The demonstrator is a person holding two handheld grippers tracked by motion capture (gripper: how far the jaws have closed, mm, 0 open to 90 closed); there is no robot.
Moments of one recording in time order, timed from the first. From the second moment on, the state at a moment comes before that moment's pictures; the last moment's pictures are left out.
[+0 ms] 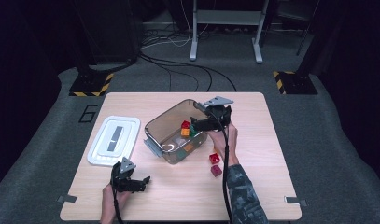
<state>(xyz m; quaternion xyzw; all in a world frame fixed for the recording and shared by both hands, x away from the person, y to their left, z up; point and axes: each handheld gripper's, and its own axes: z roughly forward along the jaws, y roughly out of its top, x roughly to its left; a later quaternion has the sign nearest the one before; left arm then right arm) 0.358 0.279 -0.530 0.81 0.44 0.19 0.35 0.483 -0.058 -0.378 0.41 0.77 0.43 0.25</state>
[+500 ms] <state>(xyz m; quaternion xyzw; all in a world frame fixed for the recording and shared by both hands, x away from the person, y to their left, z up) 0.358 0.279 -0.530 0.81 0.44 0.19 0.35 0.452 -0.108 -0.404 0.42 0.75 0.44 0.25</state>
